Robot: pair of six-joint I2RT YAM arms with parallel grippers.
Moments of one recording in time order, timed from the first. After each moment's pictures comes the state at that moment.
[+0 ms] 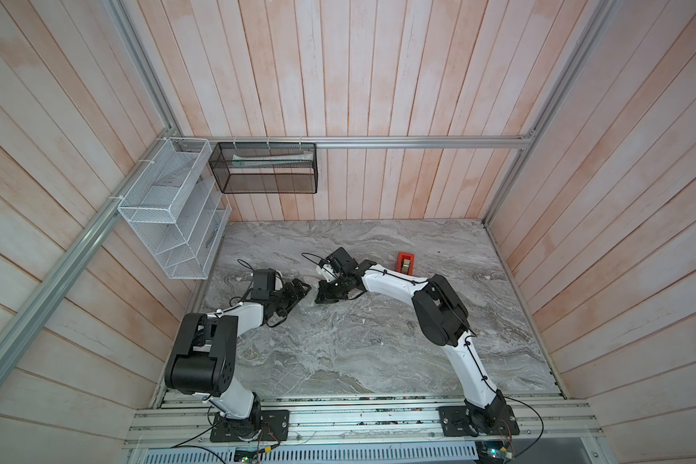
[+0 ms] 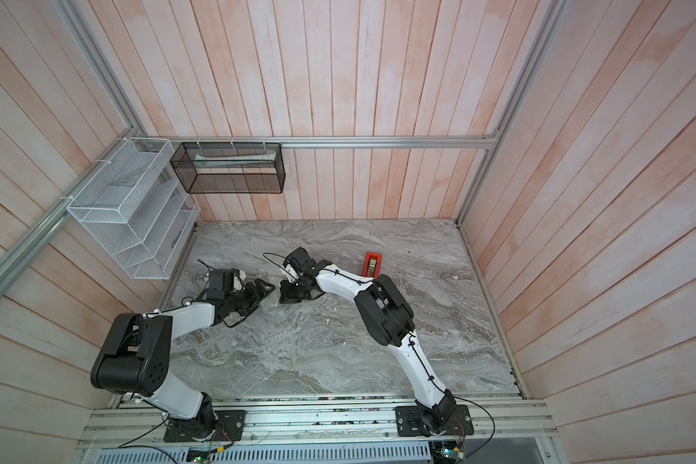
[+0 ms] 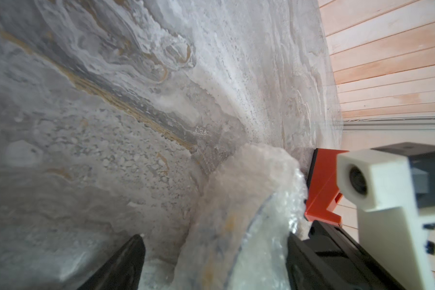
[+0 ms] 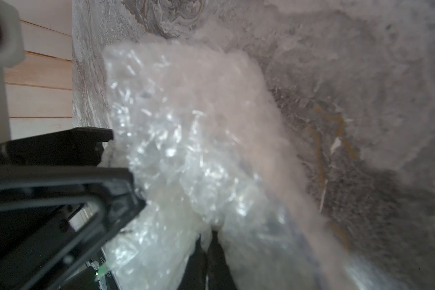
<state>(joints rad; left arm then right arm) -0.09 1.62 0.69 0.12 0.48 -0.78 0.81 2.32 1.81 -0.50 -0.50 0.56</state>
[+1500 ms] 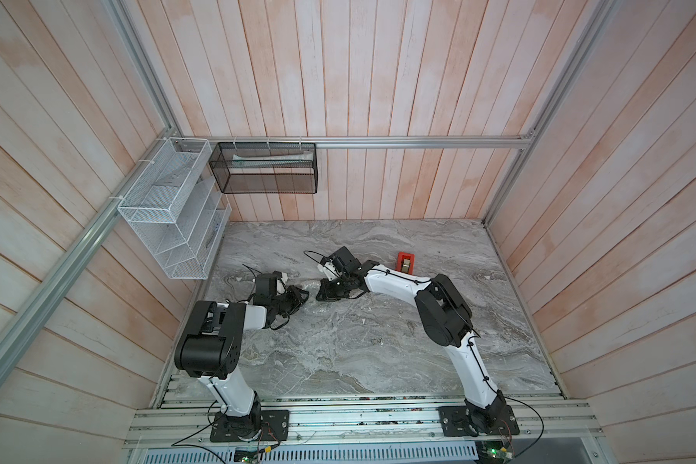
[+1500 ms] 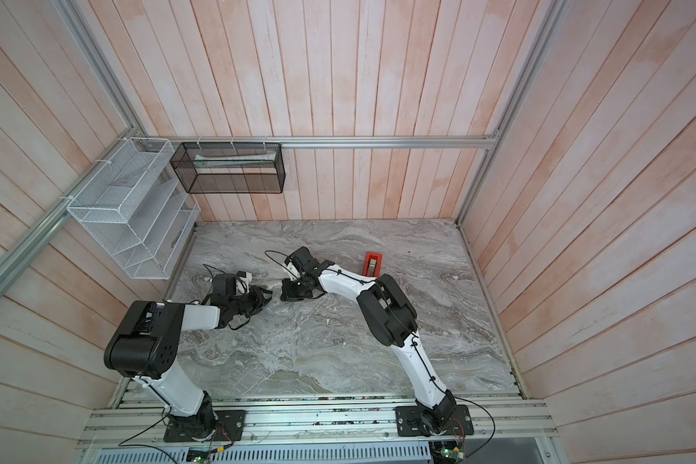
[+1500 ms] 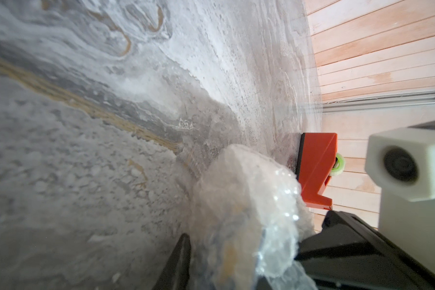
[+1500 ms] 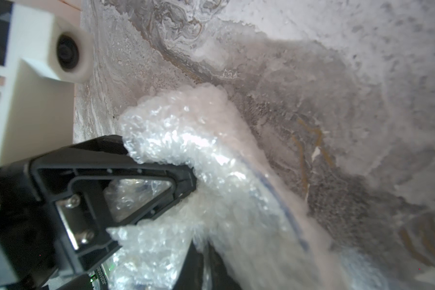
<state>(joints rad) -0.09 1.72 0.63 0.36 0.59 -0.79 0.80 2.28 1.75 -0.43 -0.48 0.56</state>
